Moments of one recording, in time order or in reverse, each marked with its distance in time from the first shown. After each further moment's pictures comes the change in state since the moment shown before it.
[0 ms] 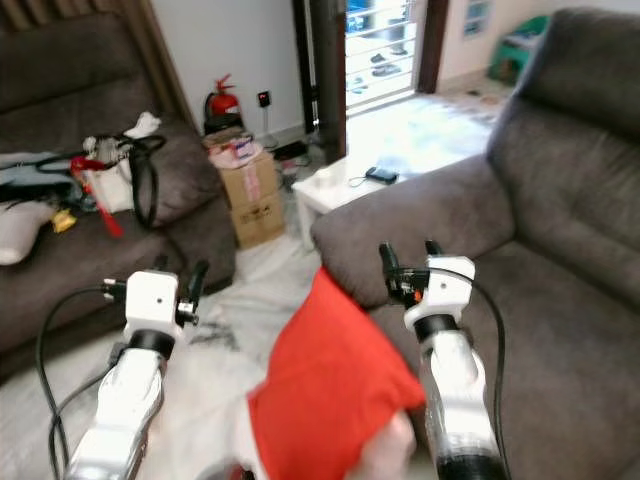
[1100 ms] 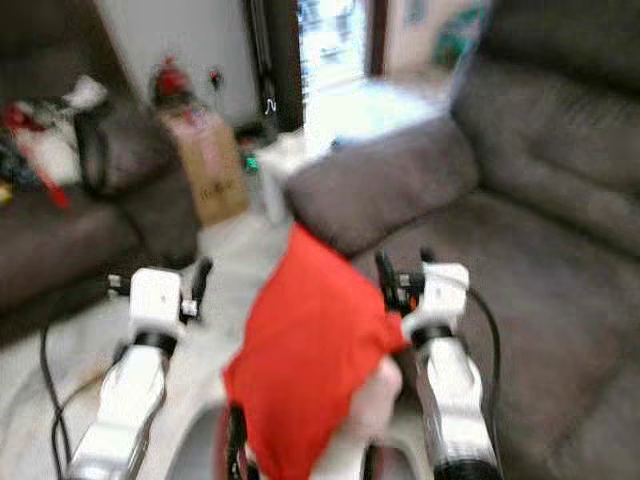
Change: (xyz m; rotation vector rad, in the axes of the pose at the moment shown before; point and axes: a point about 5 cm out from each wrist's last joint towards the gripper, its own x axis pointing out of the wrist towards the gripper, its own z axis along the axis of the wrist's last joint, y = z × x) left arm -0.001 -0.004 -0.005 -0.008 0.025 -0.009; right arm 0.002 0.001 -0.001 -0.011 0.022 0.022
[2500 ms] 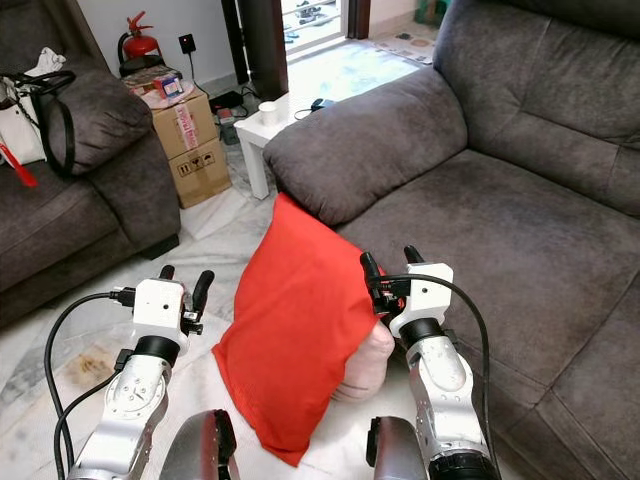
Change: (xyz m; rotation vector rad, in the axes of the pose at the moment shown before) left arm 0.003 0.001 -0.002 -0.002 0.012 -0.002; right arm -0.002 0.011 -0.005 0.001 0.018 0.063
